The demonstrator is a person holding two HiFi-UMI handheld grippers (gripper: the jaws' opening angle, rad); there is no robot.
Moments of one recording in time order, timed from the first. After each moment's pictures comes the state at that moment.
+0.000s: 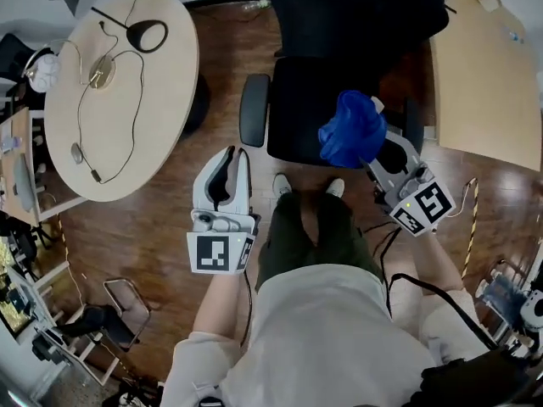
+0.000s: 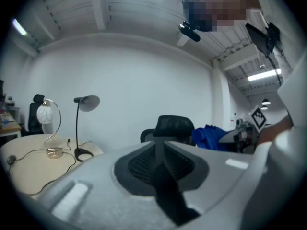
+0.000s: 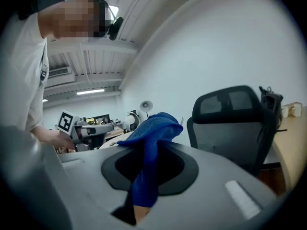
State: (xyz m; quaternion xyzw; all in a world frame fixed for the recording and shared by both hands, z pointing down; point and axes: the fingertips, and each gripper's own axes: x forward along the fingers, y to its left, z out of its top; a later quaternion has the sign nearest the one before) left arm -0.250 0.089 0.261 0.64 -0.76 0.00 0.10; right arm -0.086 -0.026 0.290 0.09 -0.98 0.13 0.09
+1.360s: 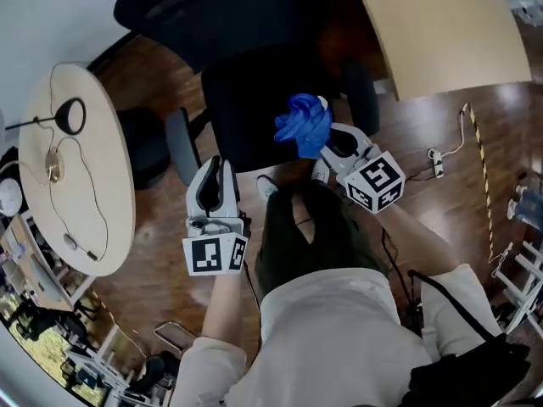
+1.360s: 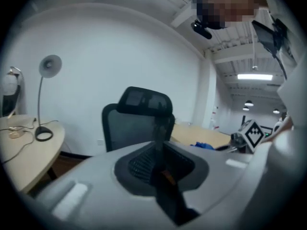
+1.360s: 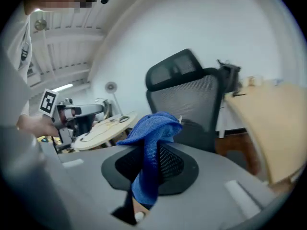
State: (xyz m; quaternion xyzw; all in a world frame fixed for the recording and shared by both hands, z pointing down) left arm -0.149 -0.014 0.367 0.73 -0.66 0.04 0.17; right arm 0.013 -0.064 0.460 0.25 -0.92 0.23 0.19
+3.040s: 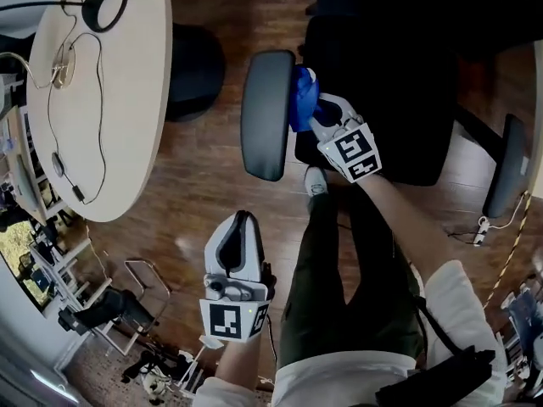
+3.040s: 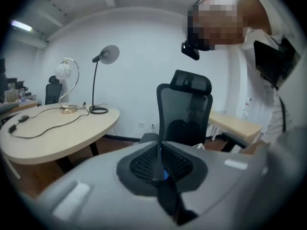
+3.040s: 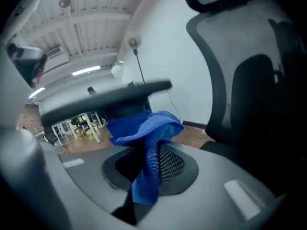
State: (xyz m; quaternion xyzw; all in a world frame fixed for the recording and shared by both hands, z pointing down) left arm -0.259 0.127 0.495 0.58 -0.79 0.07 0.22; right arm -0.272 -0.010 0.739 0.05 -0.96 0.17 0.22
